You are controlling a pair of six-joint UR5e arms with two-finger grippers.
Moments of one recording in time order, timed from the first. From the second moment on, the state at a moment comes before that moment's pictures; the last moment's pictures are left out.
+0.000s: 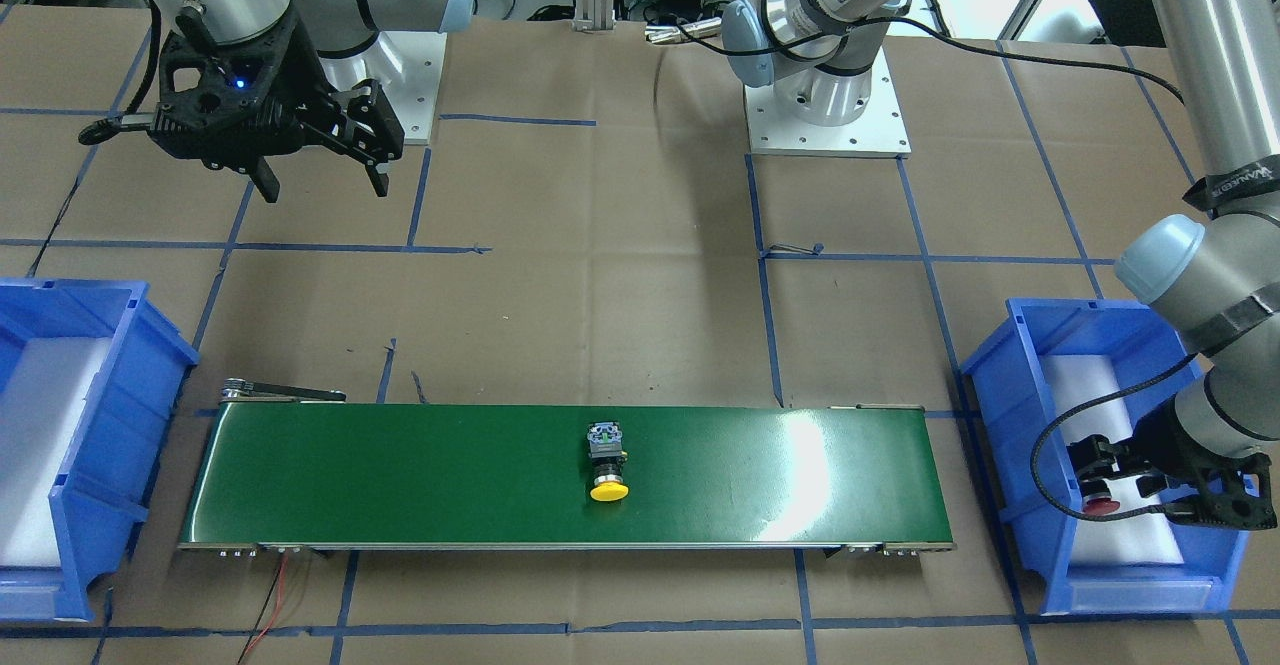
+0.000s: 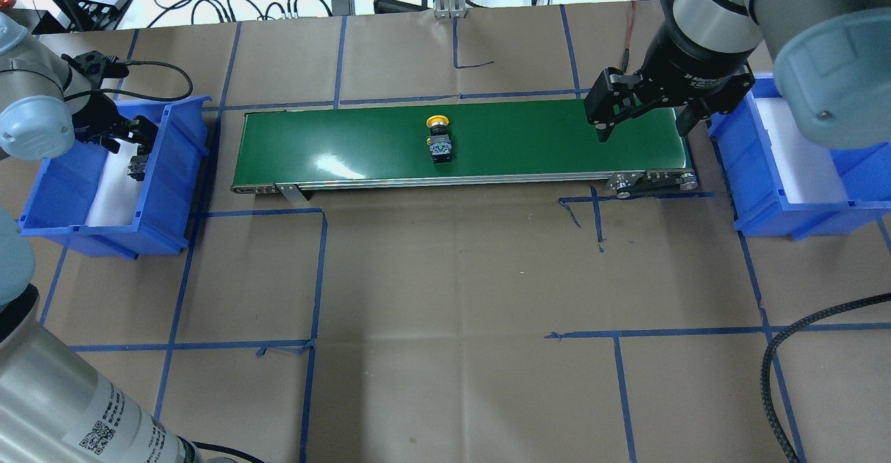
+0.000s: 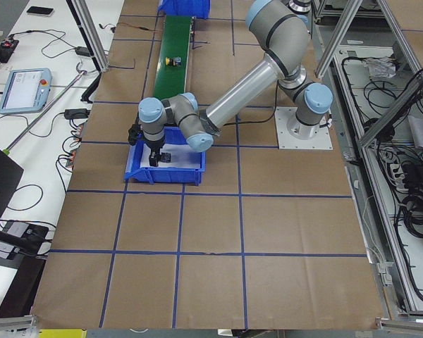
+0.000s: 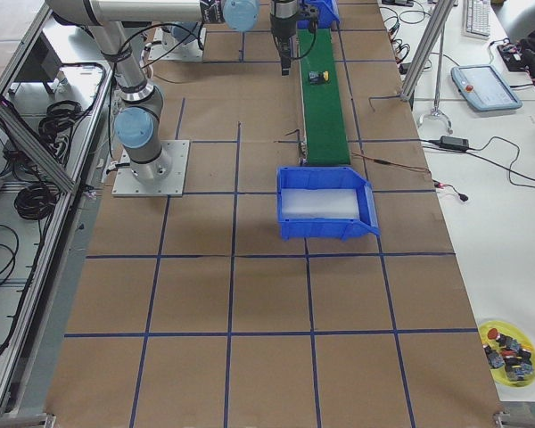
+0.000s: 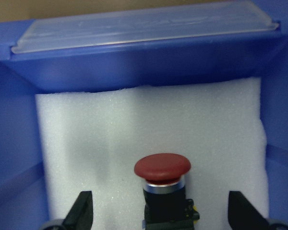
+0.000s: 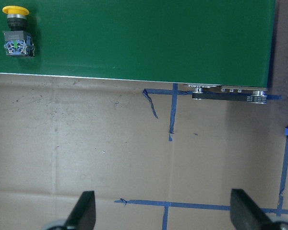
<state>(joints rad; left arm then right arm) -1.06 -2.15 -1.56 -0.94 1.53 0.60 1.60 -1.63 1.65 -1.65 -1.52 -0.03</state>
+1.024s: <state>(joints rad) -1.06 -2.14 -1.53 -0.96 1.54 0.60 1.60 -1.61 1.65 -1.65 -1.52 -0.03</state>
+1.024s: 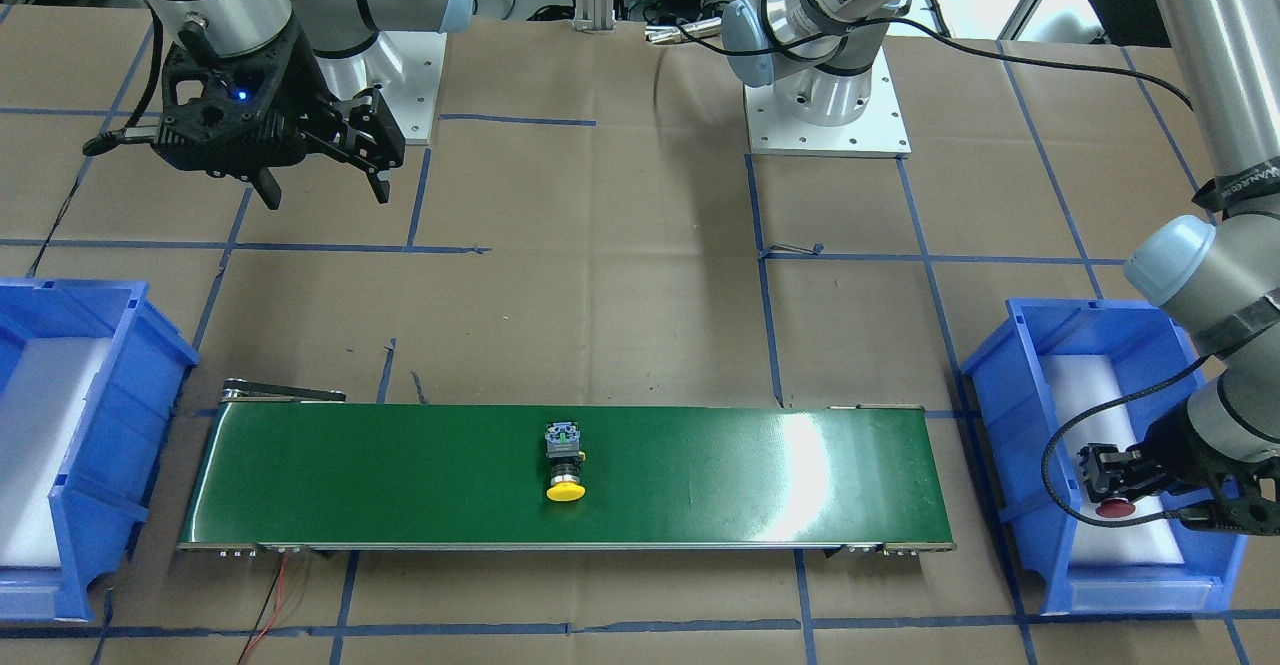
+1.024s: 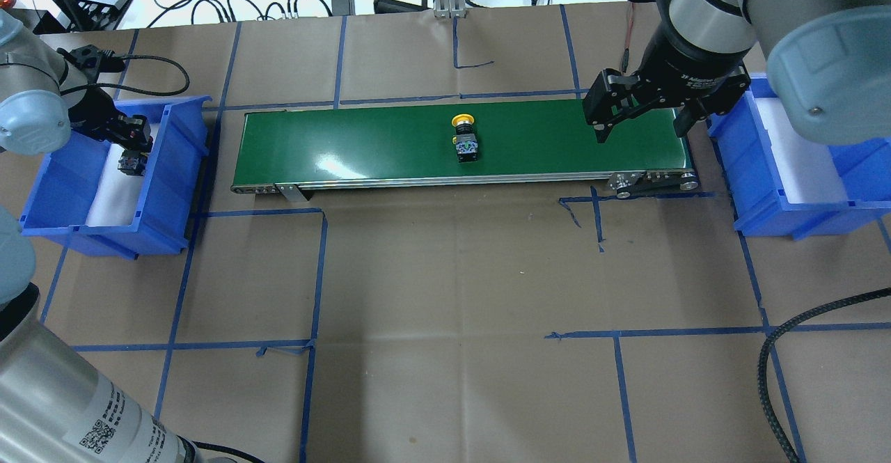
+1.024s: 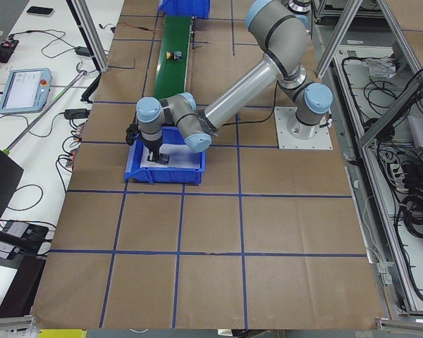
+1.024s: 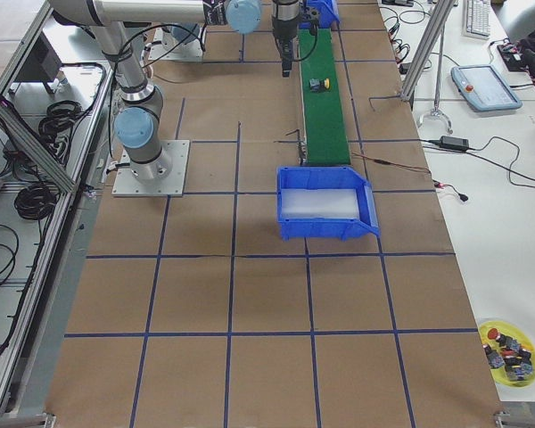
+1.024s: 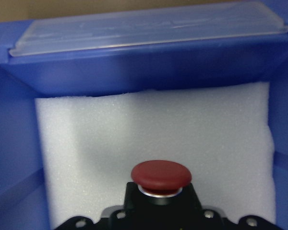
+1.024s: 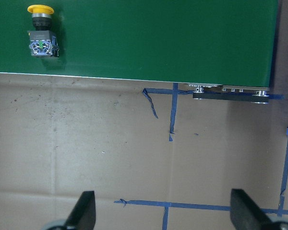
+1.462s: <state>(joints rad) -1.06 -2.04 -1.46 -1.15 1.54 0.60 1.60 -1.61 1.65 -1.65 -1.53 -0.03</state>
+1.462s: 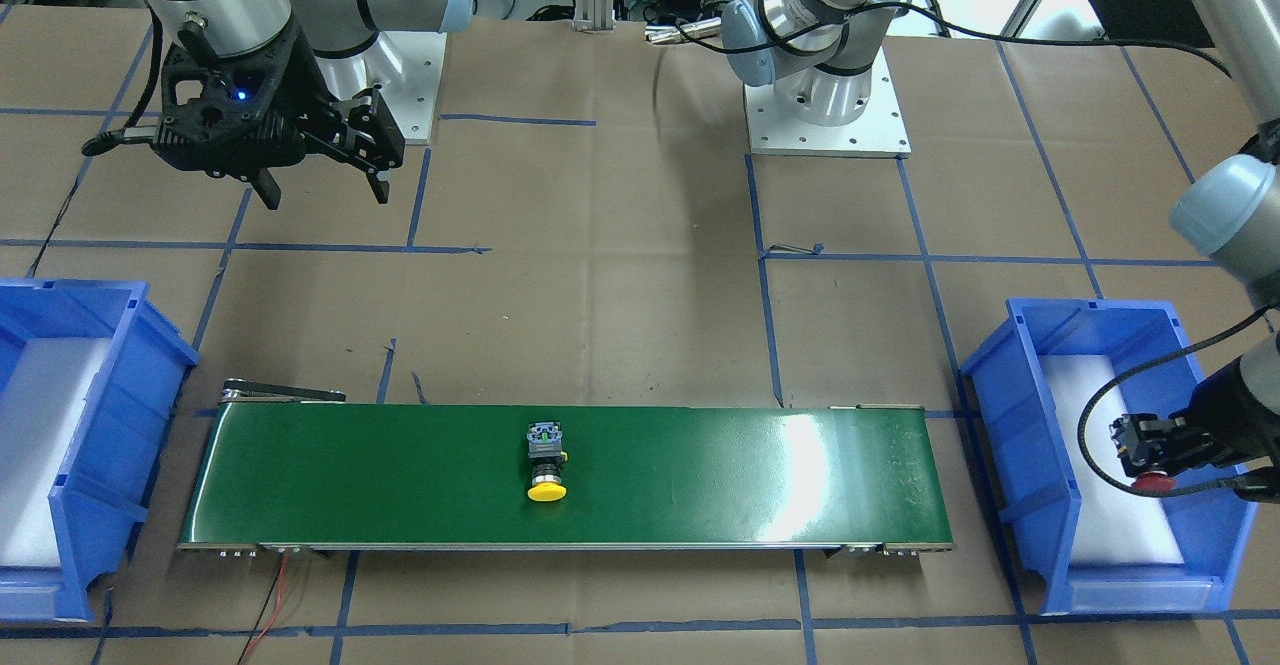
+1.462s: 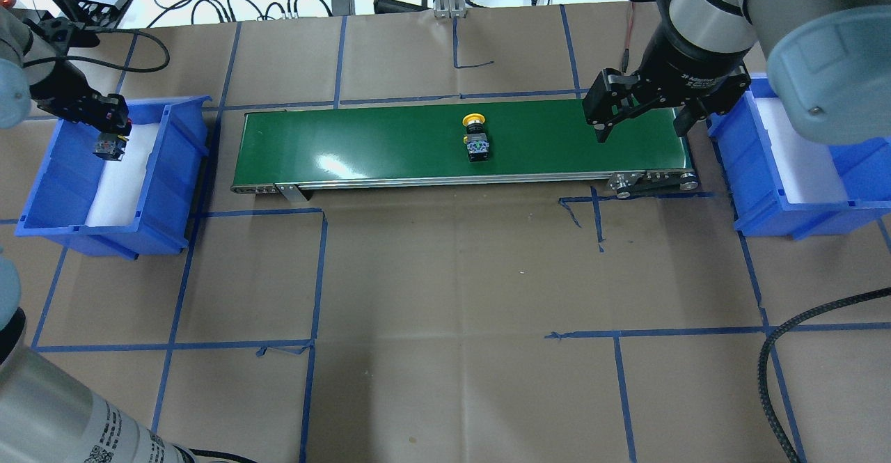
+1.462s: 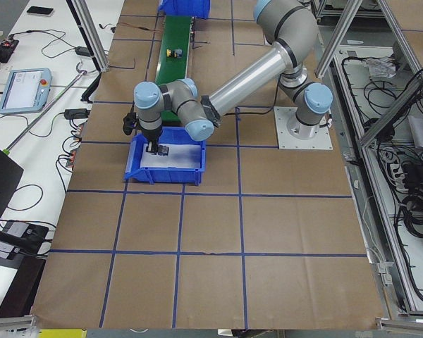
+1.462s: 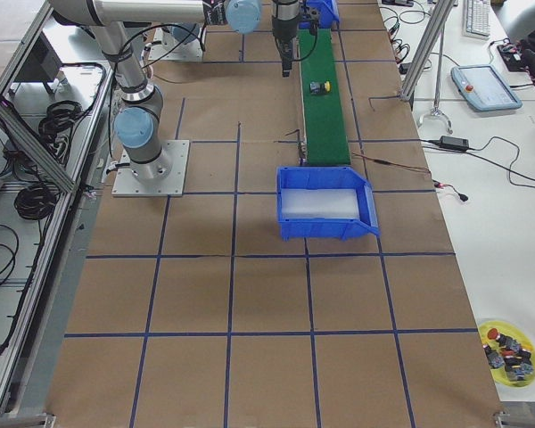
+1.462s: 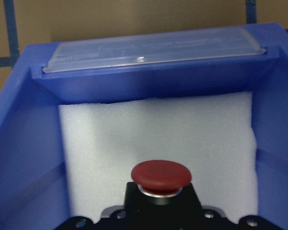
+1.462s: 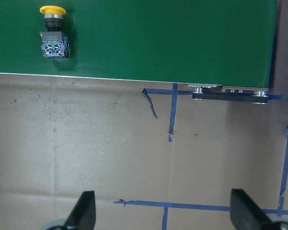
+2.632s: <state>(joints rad) -1.24 -2.00 -1.30 -1.42 1.55 0.35 1.60 -1.47 1.65 -1.91 -1.53 -0.03</state>
